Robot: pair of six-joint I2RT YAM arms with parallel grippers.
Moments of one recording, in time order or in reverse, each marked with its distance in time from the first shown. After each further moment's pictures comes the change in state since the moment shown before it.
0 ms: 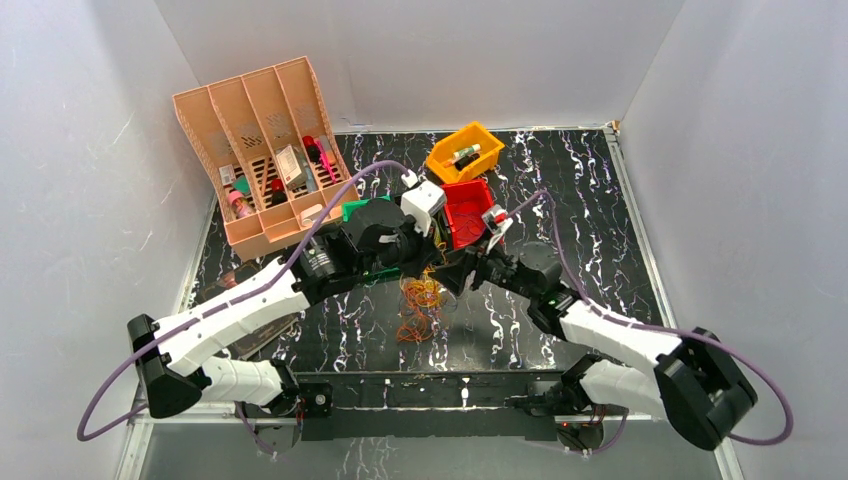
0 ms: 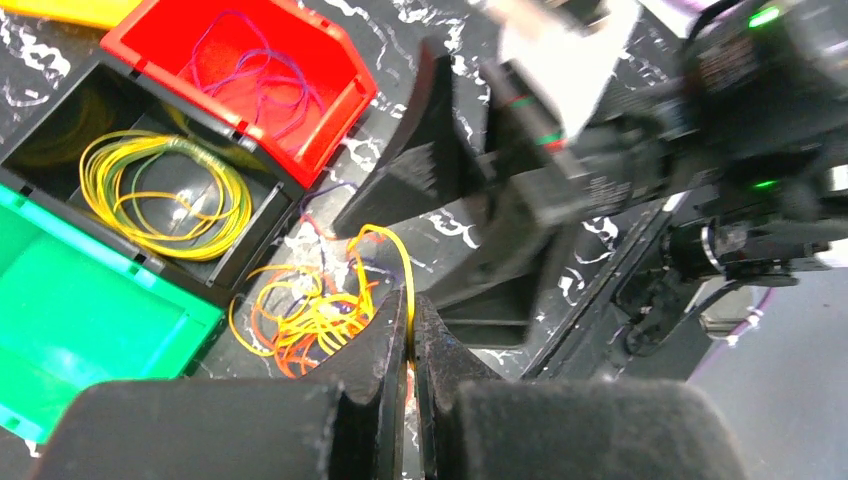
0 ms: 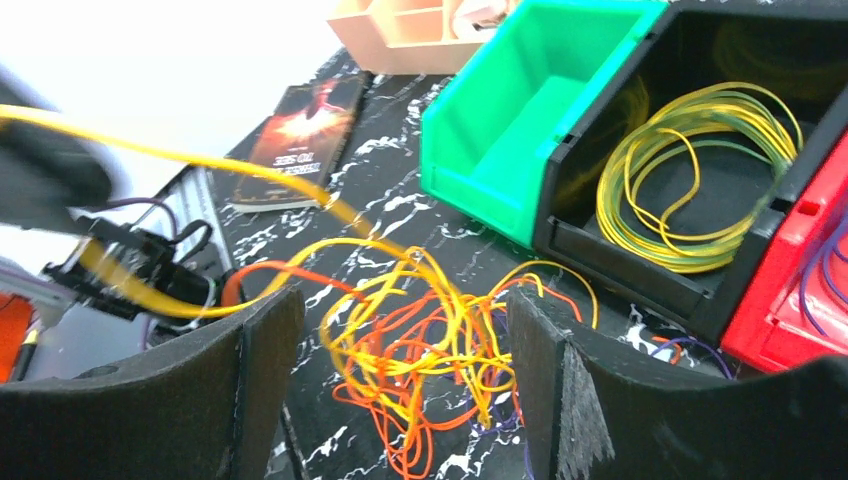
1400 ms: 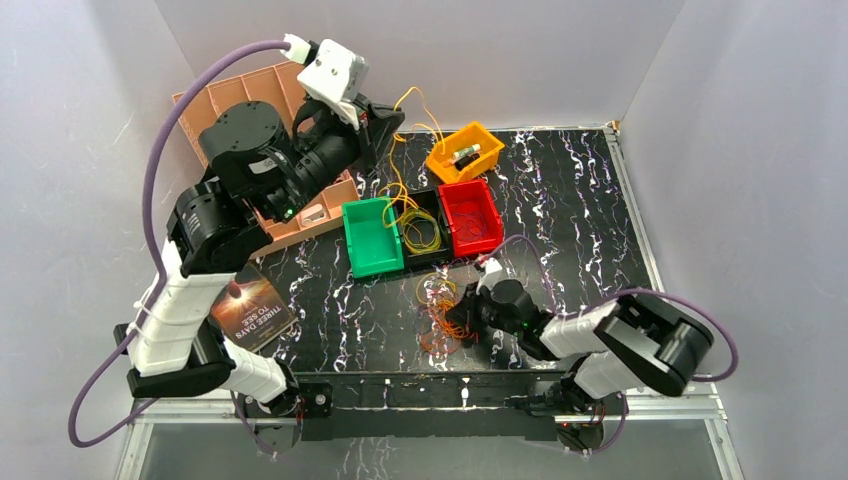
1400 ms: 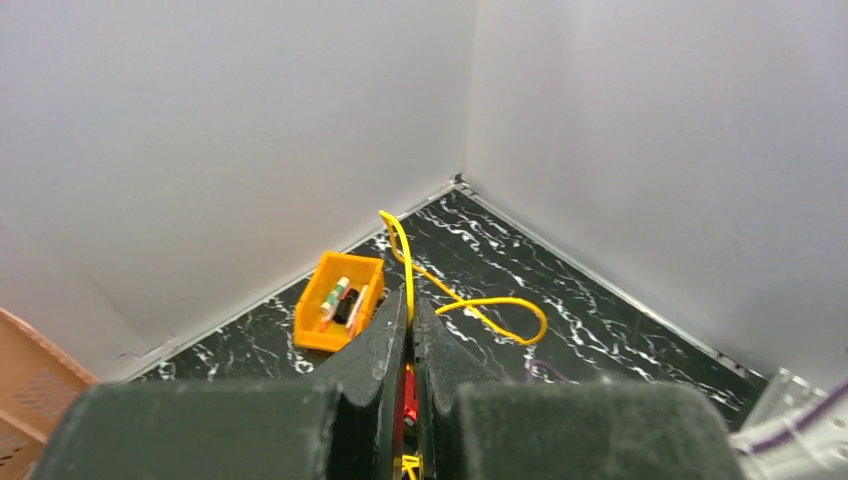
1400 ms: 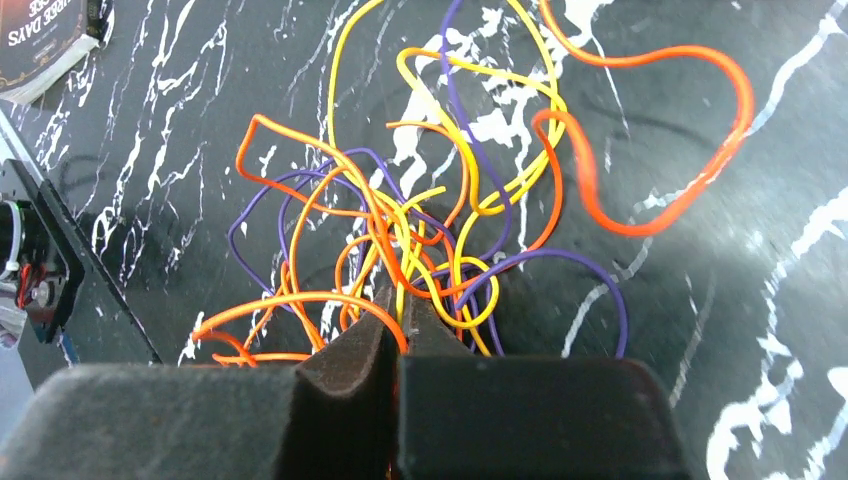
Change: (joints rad) left arm 0.000 0.172 1.003 -0.253 -0.210 0.264; right arm 0.184 0.371 -0.196 0.151 0.311 0.121
